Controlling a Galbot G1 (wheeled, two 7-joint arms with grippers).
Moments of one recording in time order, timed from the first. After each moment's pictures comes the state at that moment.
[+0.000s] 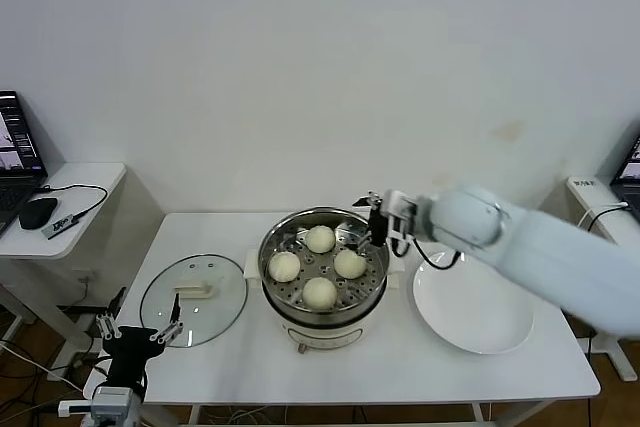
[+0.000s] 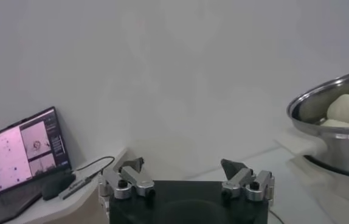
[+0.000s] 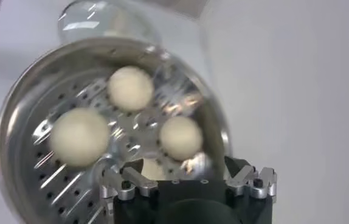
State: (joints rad) left arm 1.72 -1.25 -0.67 -2.23 0.05 0.16 -0.17; right arm -0.05 0.66 -0.65 1.81 0.51 -0.50 -0.33
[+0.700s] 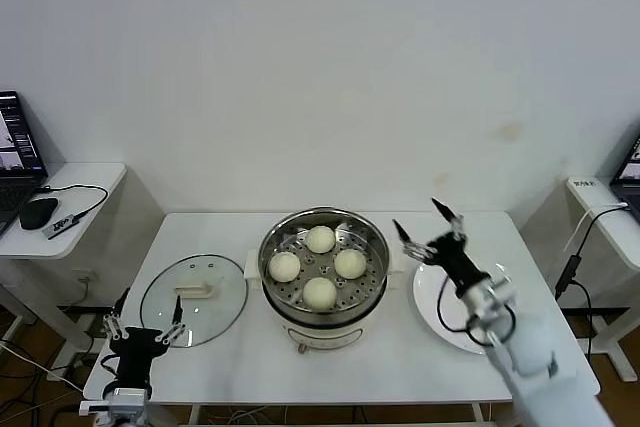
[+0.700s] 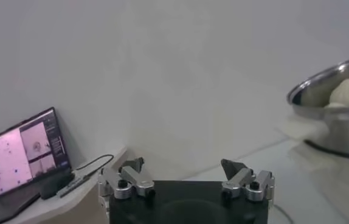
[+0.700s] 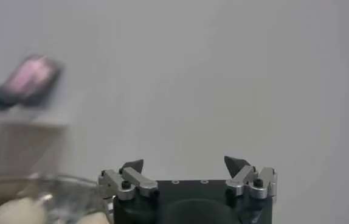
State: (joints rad) left arm 1.66 -1.25 -0.65 -2.08 0.20 0.05 -0.21; right arm -1.22 1.09 0.49 1.83 0.35 0.16 -0.18
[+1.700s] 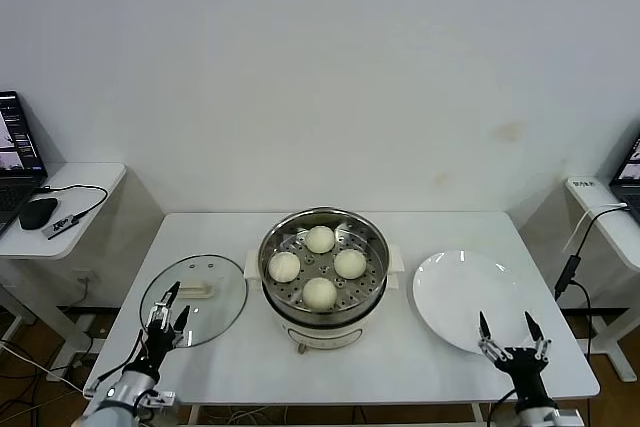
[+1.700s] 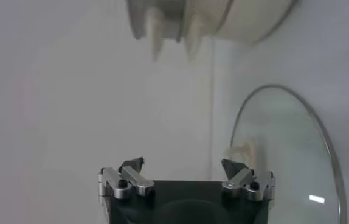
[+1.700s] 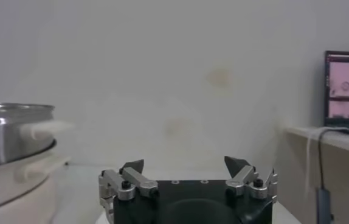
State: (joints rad) left arm 1.41 -1.10 -0.57 -1.61 1.18 -0.12 -0.22; right arm -1.61 1.47 0.87 1.83 0.23 0.24 -0.22
